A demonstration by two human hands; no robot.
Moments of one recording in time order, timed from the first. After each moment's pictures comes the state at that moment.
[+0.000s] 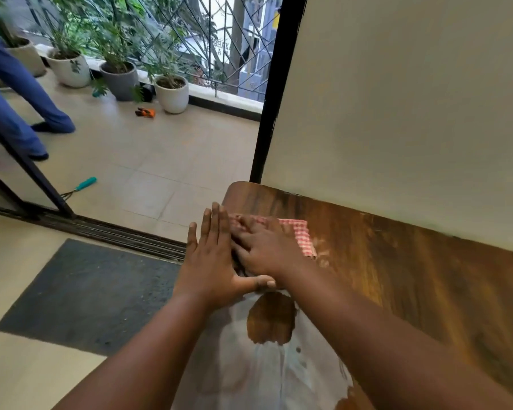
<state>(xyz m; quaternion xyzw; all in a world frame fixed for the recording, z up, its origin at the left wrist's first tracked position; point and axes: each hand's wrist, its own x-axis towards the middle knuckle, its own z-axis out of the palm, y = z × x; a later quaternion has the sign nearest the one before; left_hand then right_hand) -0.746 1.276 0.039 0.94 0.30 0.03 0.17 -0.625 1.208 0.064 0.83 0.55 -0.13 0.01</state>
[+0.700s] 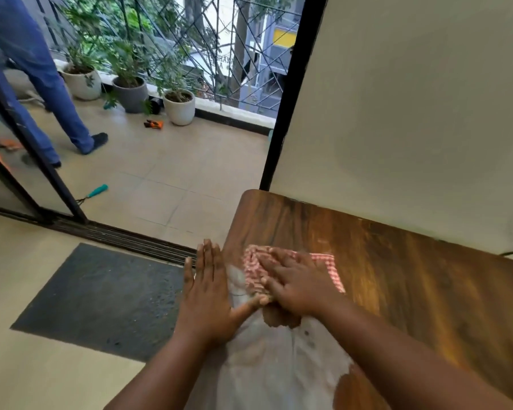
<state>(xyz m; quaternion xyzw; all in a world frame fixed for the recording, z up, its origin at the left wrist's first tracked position) -0.817 1.243 0.035 0.92 0.33 0.04 0.20 -0.650 1.137 0.072 0.85 0.50 -0.17 0.03</state>
